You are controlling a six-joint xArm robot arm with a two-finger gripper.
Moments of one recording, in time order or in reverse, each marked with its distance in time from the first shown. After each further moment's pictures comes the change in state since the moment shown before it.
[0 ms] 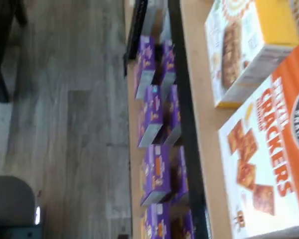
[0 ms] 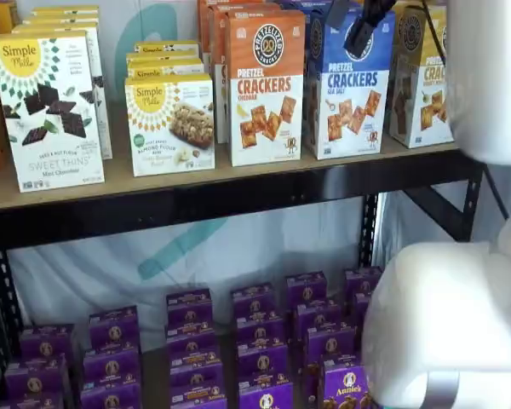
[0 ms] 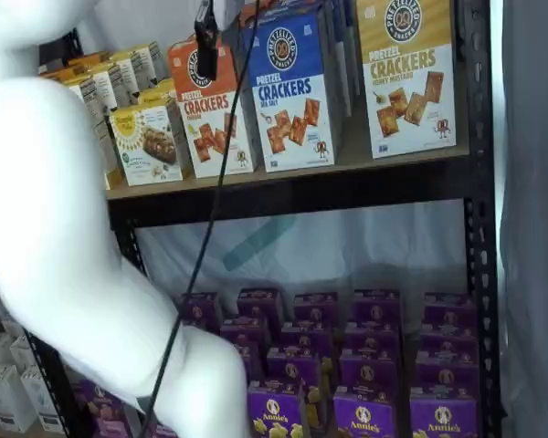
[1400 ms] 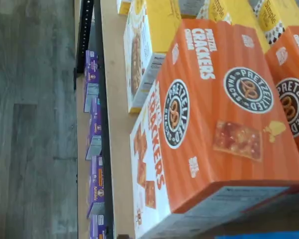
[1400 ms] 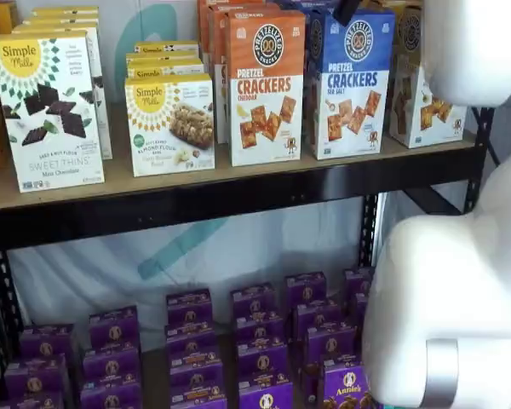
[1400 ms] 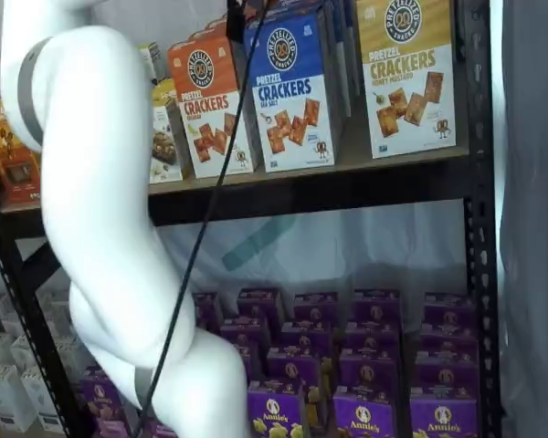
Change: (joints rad) arm -0.015 0.242 -0.219 0.054 -0.095 -0.004
